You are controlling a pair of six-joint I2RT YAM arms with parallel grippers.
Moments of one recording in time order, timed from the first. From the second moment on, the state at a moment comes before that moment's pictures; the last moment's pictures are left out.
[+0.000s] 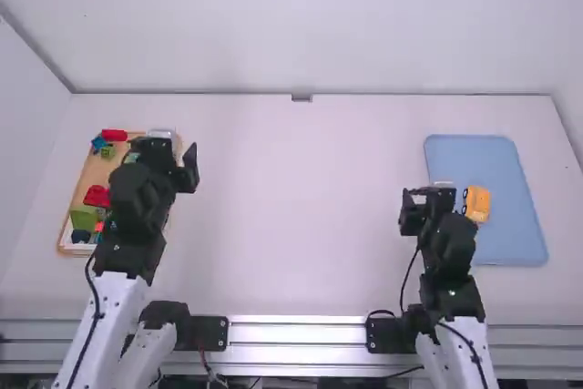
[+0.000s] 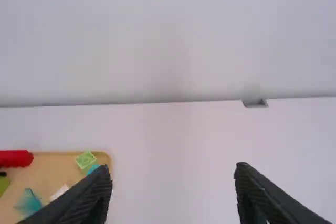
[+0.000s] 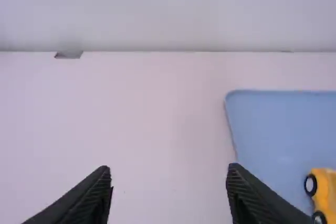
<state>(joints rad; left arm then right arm) 0.00 0.76 0.63 -0.11 0.00 0.01 0.00 0.50 0.26 -0.11 -0.03 -0.03</state>
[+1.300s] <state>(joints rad) 0.00 0.06 0.01 -0.10 0.00 0.00 0.00 0.01 0.01 -0.10 -0.02 0.00</state>
